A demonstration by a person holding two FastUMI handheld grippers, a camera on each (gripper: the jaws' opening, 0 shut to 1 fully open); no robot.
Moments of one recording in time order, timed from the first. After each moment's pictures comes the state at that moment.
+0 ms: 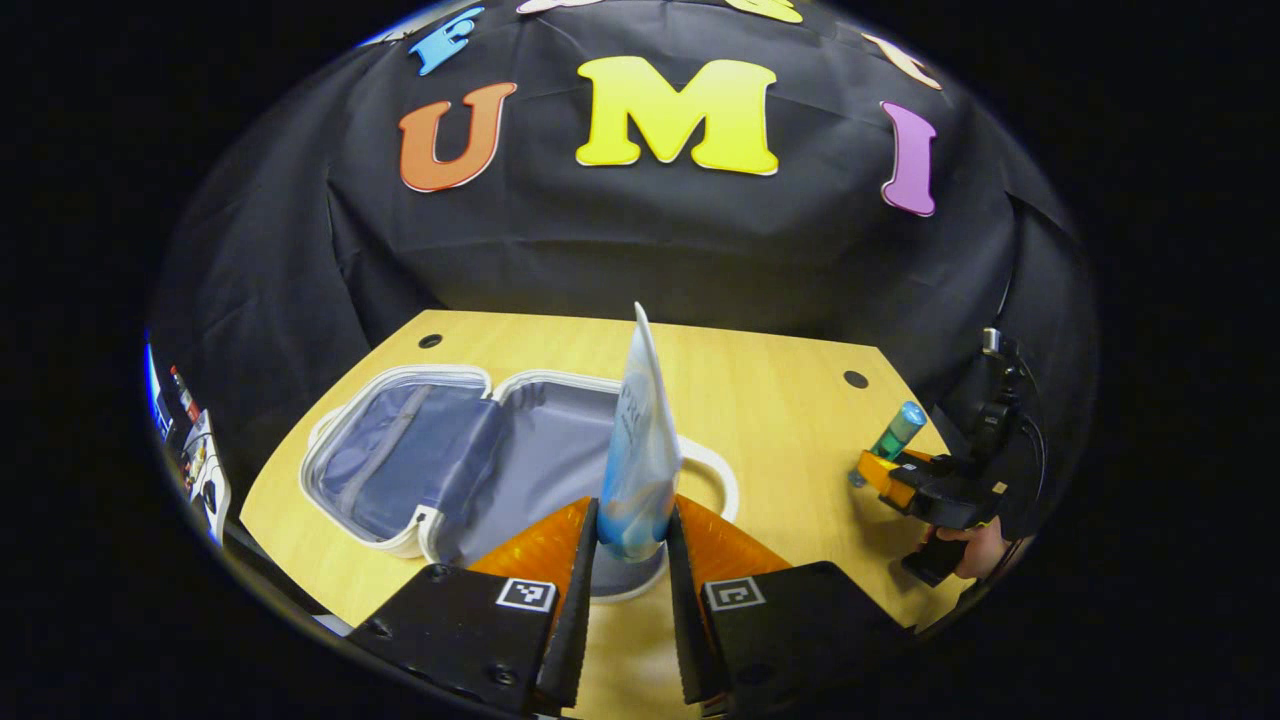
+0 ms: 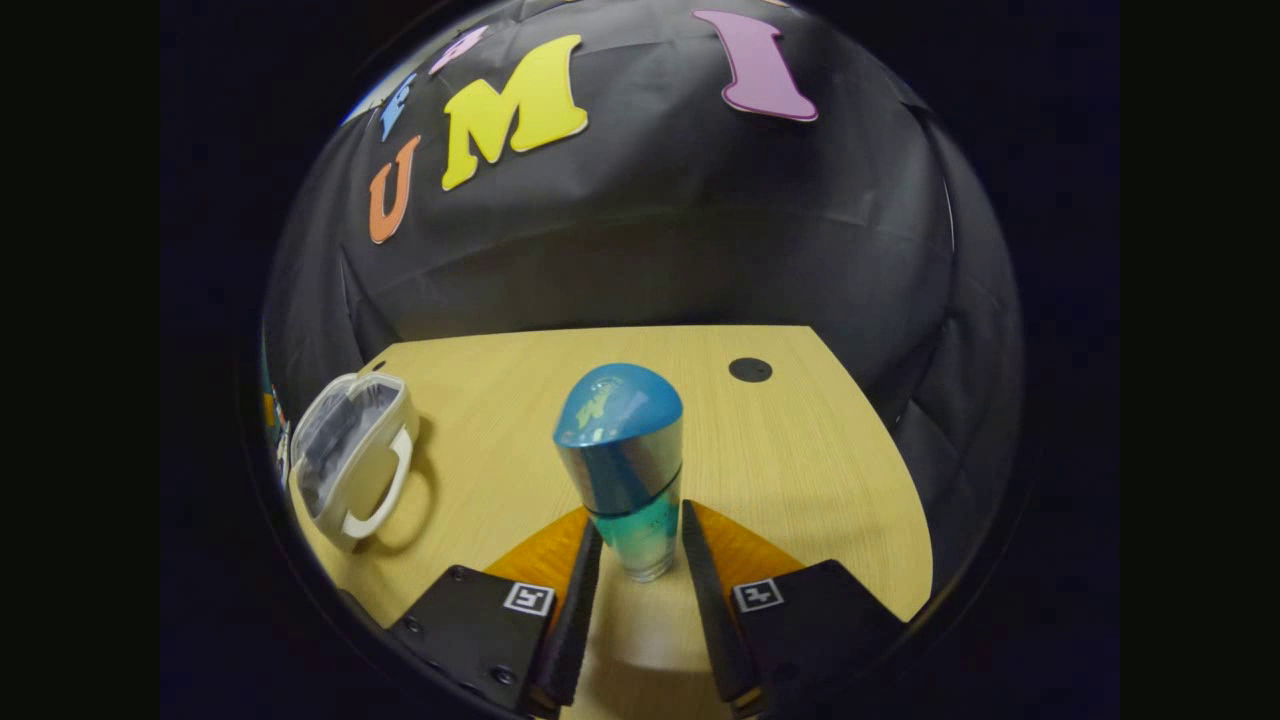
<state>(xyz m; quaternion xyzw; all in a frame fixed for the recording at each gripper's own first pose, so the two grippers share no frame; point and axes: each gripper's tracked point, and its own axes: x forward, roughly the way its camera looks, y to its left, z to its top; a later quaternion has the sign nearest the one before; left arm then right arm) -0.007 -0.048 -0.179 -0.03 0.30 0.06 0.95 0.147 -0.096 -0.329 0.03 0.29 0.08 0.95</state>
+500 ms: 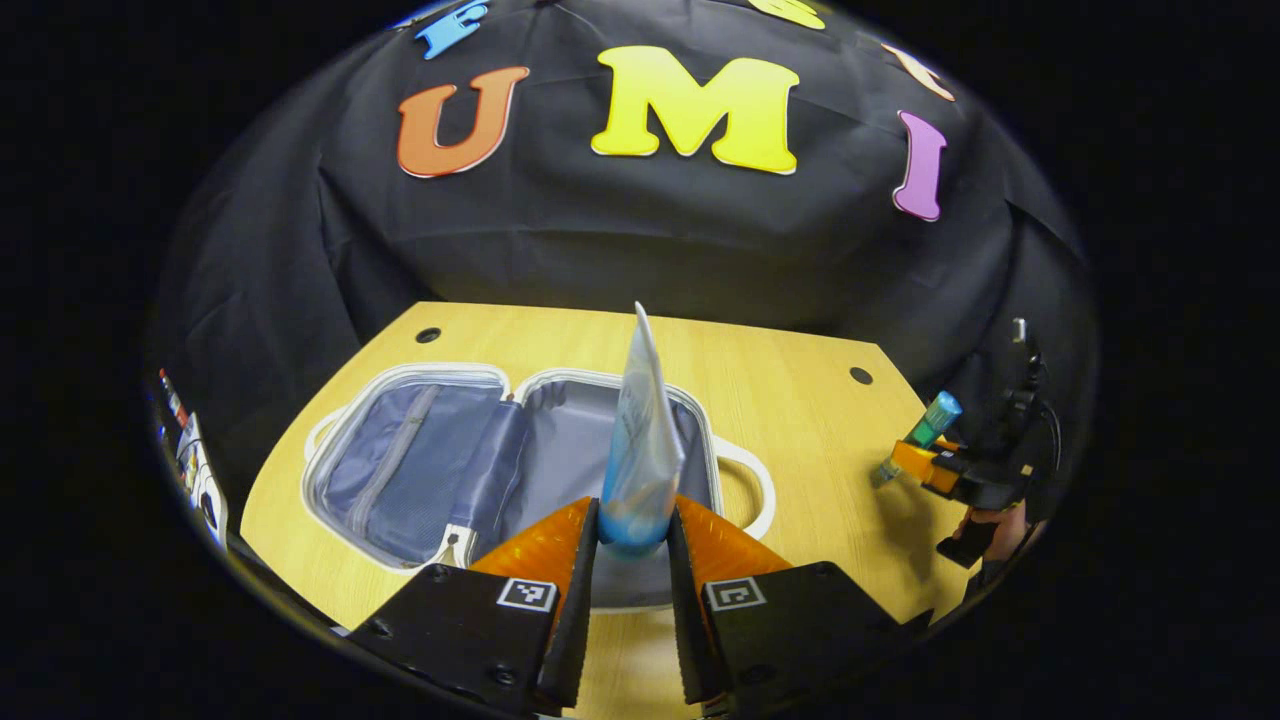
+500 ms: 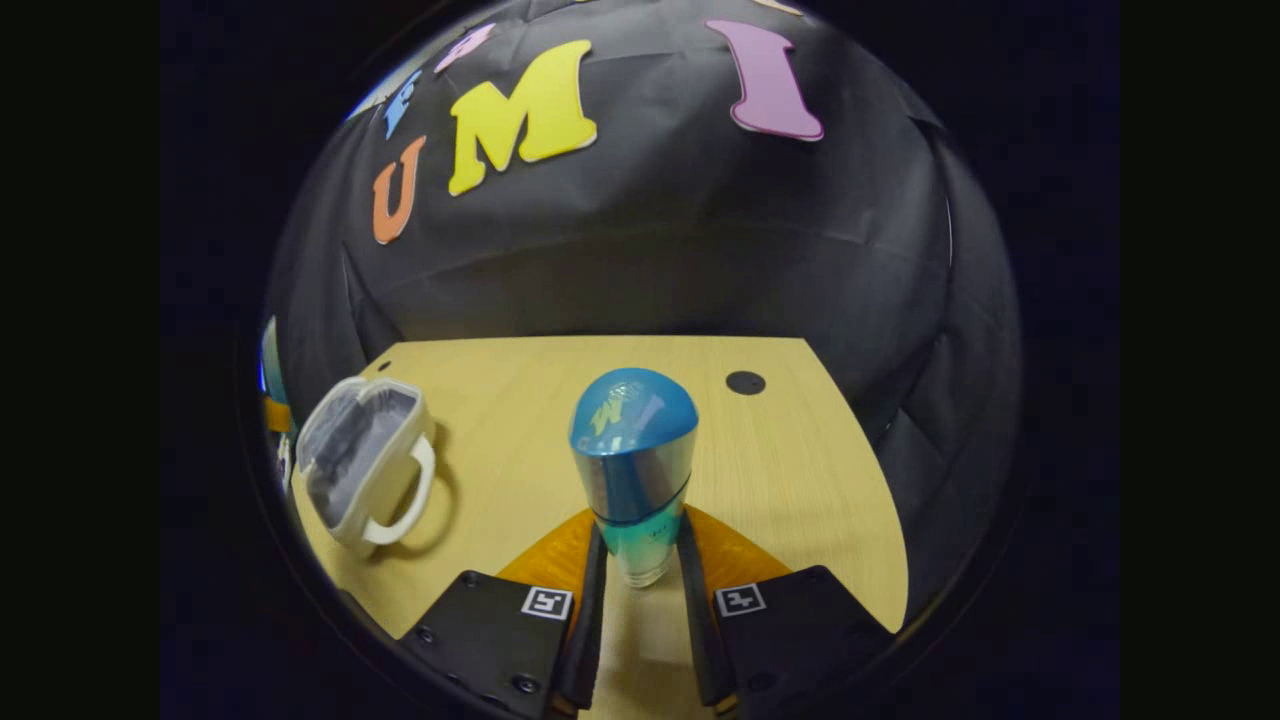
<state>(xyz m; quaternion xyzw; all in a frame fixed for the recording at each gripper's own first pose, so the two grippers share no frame) 0.008 -0.011 -0.198 -0.04 0.33 0.00 0.94 0.114 -0.098 -0.270 0.03 0.29 0.09 0.95</state>
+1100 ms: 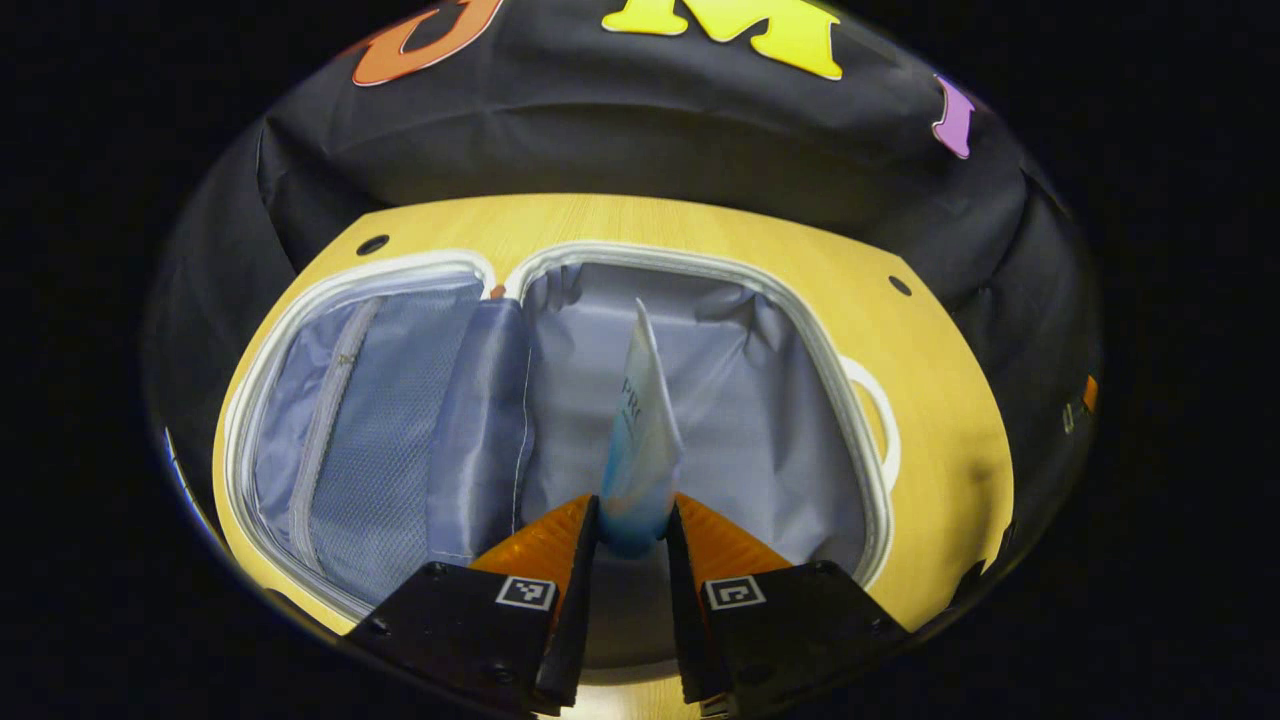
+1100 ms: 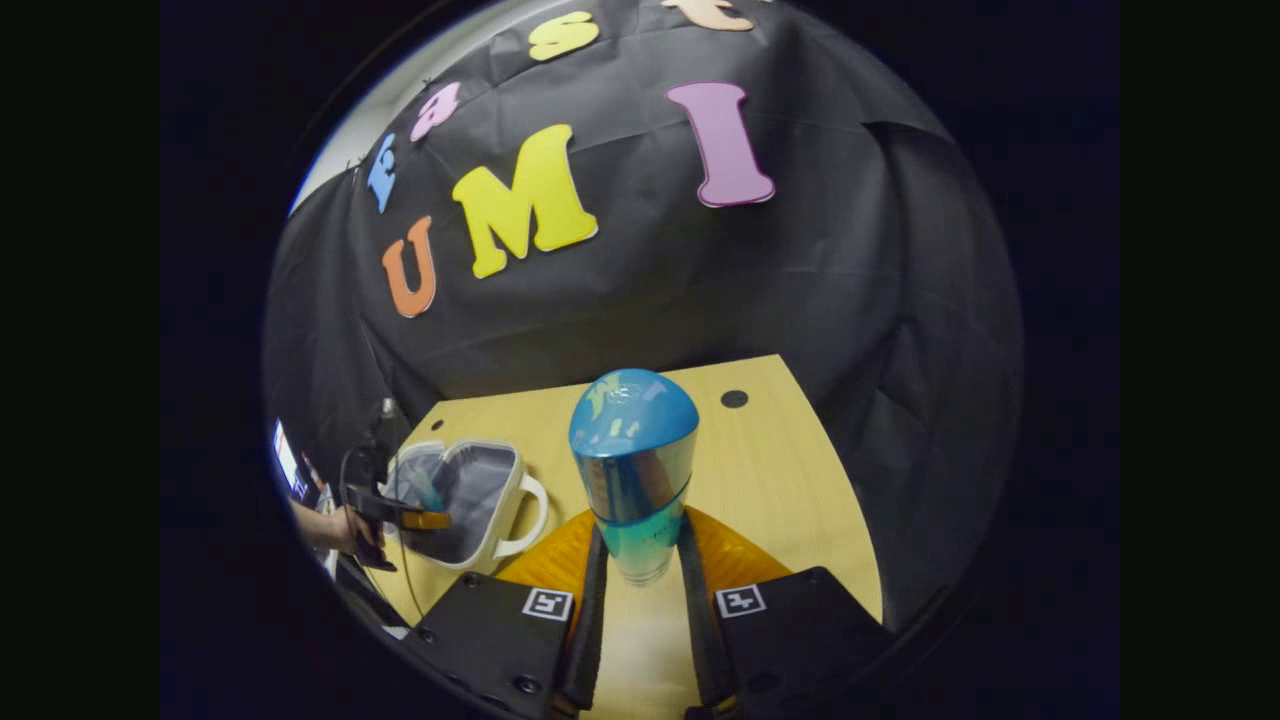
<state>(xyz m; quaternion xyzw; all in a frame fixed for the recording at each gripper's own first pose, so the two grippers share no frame) 0.033 0.048 -0.323 -0.04 0.48 -0.04 0.88 -0.005 -0.097 -0.143 0.12 0.28 0.06 0.95</state>
